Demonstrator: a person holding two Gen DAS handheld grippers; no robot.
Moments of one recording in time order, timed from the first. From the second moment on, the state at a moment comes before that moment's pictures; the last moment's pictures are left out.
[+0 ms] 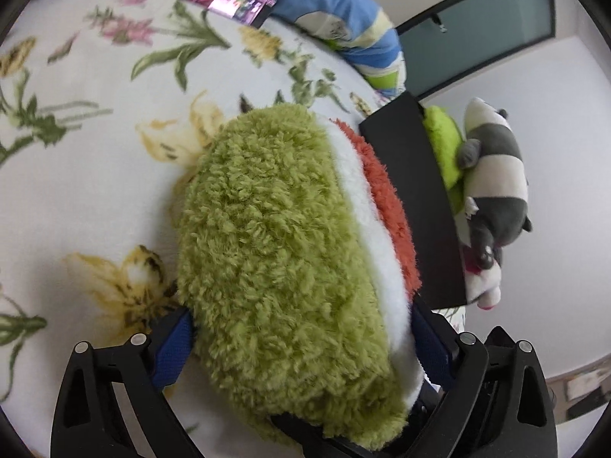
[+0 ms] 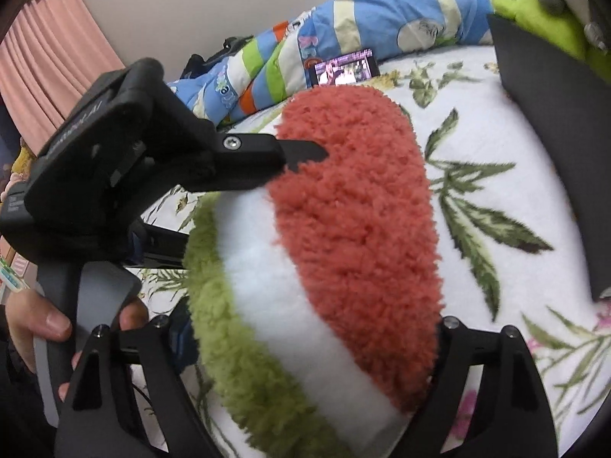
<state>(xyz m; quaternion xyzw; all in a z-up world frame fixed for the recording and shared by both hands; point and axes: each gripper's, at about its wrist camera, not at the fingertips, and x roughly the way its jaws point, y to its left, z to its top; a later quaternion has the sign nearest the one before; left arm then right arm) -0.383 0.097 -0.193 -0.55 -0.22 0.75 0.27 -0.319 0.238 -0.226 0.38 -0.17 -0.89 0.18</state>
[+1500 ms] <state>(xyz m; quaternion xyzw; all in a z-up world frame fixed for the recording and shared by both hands) -0.385 0.472 -0.038 -0.48 -0.10 0.76 0.42 -0.274 0.562 -0.070 0.31 -0.08 -0.95 -0.03</state>
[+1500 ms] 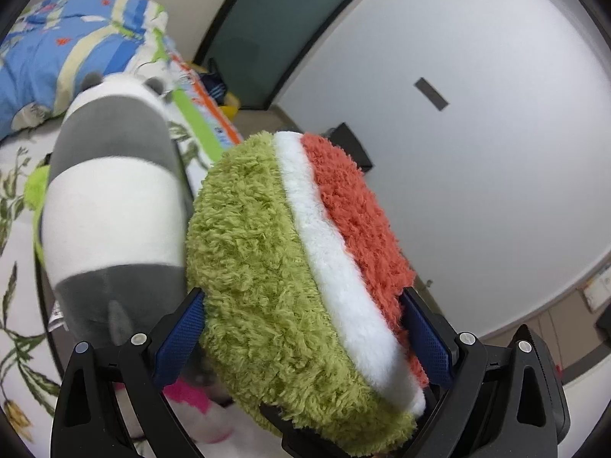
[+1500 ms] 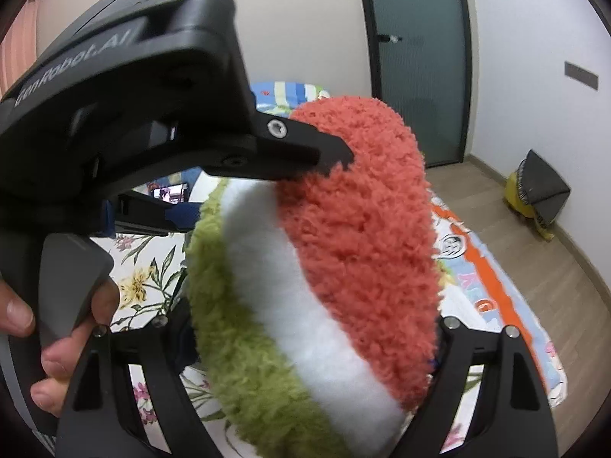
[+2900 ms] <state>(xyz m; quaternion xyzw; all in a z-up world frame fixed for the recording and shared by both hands) -0.377 0.468 -0.080 -0.47 0.02 0.83 0.29 -0.297 0.607 -0.127 0.30 -0.16 -0.94 -0.01</state>
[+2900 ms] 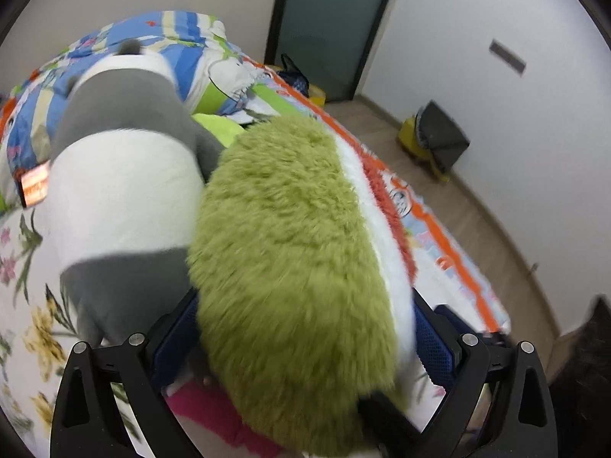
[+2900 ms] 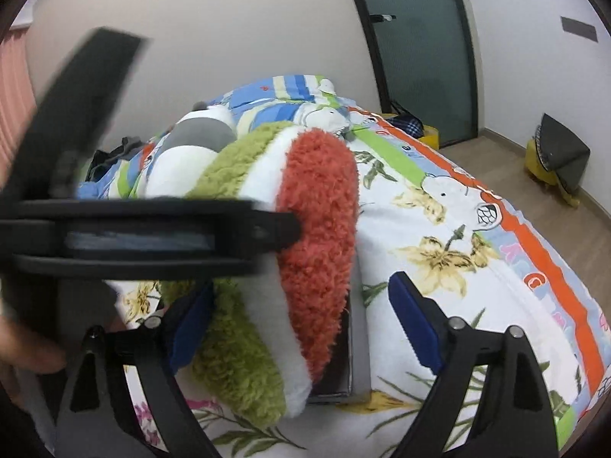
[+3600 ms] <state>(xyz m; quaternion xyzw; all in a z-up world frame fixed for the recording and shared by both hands) -0.311 0.360 -0.061 -0.46 -0.05 0.84 0.27 -0.285 0.606 -0.108 0.33 -0.17 -0.92 -0.09</state>
